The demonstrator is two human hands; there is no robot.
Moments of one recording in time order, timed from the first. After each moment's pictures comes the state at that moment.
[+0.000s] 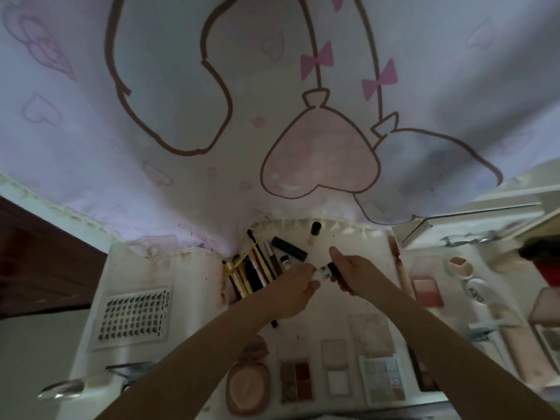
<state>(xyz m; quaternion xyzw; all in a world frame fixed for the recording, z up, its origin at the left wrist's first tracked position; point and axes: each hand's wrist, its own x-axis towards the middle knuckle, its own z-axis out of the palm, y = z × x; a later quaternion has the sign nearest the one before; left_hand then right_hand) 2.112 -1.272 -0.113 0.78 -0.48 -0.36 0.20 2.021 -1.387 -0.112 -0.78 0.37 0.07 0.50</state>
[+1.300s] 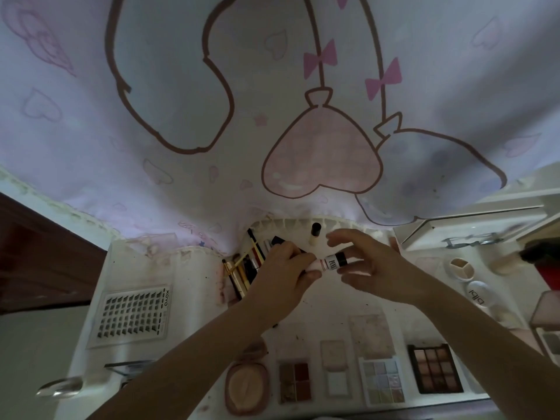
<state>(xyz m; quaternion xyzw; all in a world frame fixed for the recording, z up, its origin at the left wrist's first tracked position) 2.112 -1.257 -0.092 0.80 -0.52 -0.14 0.25 2.003 -1.404 -0.070 -0.83 0.10 -0.01 0.56</state>
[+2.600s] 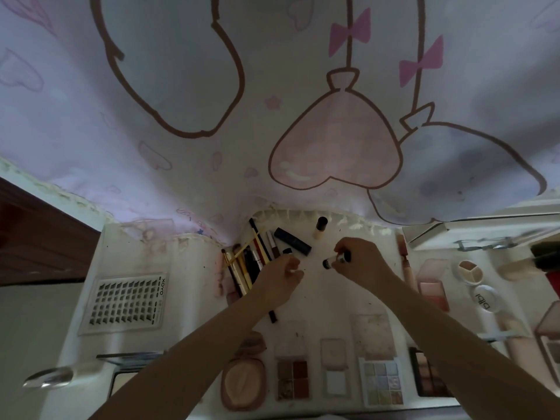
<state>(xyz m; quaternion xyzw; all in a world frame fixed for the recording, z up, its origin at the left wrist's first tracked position) 2.130 -1.267 -0.156 0.82 -0.20 -0.41 0.35 2.045 -1.411 -0.141 -0.90 0.29 0.08 0.31</state>
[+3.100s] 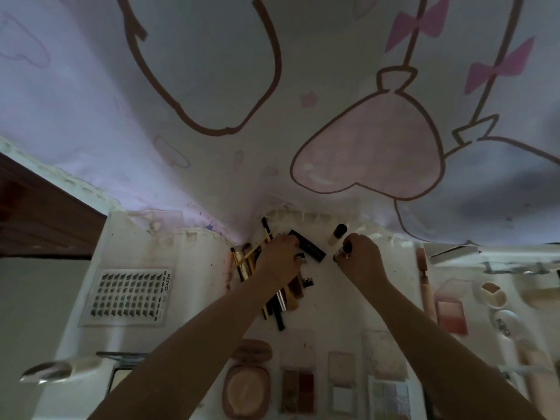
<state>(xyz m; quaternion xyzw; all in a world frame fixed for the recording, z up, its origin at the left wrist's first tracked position) 2.179 -1.283 -0.175 0.89 -0.34 -0.28 0.15 2.089 -1.412 -0.185 -0.90 0.37 0.05 0.24</state>
